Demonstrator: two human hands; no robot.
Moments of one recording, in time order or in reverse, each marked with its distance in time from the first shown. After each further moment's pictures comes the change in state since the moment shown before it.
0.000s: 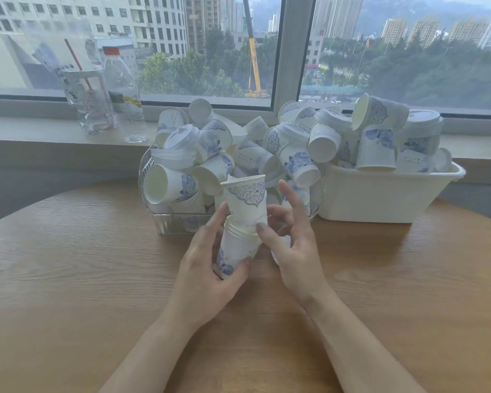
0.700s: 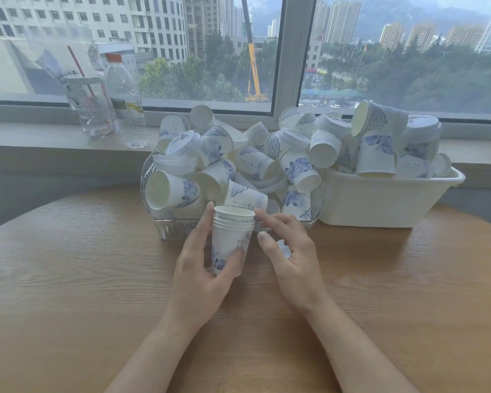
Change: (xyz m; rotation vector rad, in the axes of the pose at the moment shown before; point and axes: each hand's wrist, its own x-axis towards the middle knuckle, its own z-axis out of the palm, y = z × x) left_hand 0.004 0.001 -0.004 -0.073 0.110 -0.045; right_hand -0.002 0.011 -0.002 -0.228 -0.057 -0.079
